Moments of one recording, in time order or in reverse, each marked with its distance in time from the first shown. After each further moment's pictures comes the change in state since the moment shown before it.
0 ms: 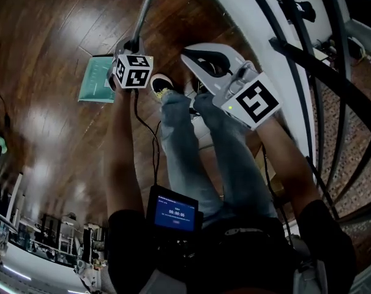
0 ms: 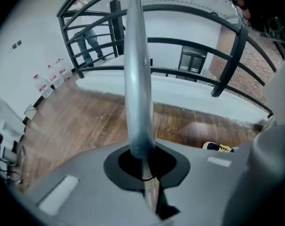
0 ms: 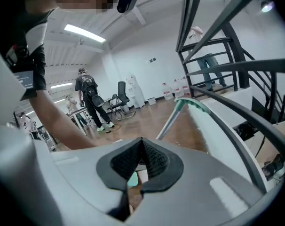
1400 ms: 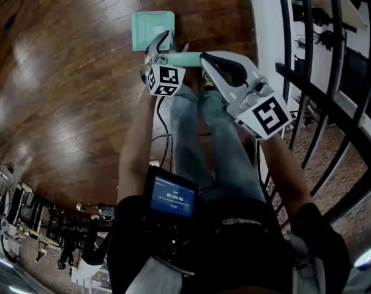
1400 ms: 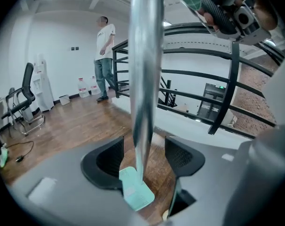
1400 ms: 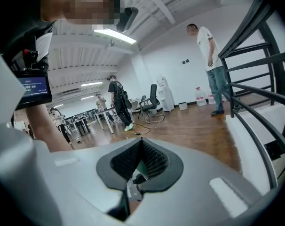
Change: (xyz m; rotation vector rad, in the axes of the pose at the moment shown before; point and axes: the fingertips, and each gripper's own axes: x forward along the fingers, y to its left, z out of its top) left arm -0.205 -0.047 -0.070 -0.337 -0.401 0.213; right arm -0.011 0.224 0.067 -0.177 0.017 0.295
